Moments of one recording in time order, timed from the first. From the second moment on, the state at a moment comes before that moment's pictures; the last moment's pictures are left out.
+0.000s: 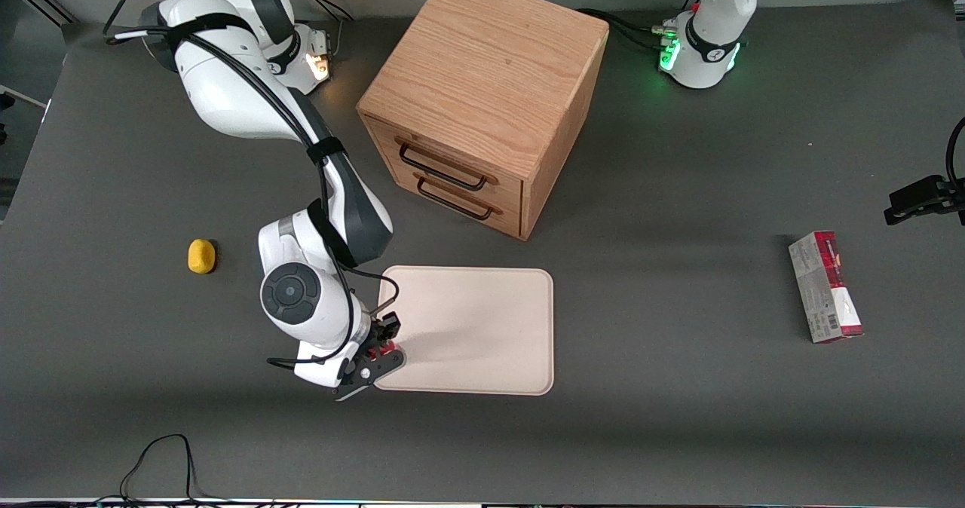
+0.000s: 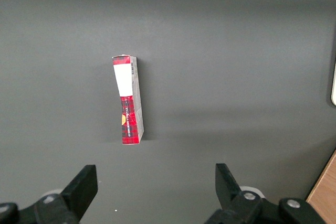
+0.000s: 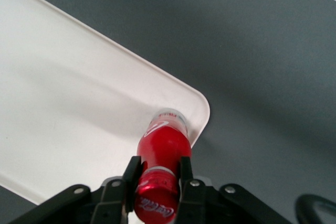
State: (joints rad) arm 0.42 0.91 -0.05 -0.99 0.03 1.96 -0.09
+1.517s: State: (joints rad) arm 0.38 0.36 -0.12 -1.21 0.01 1.57 -0.07
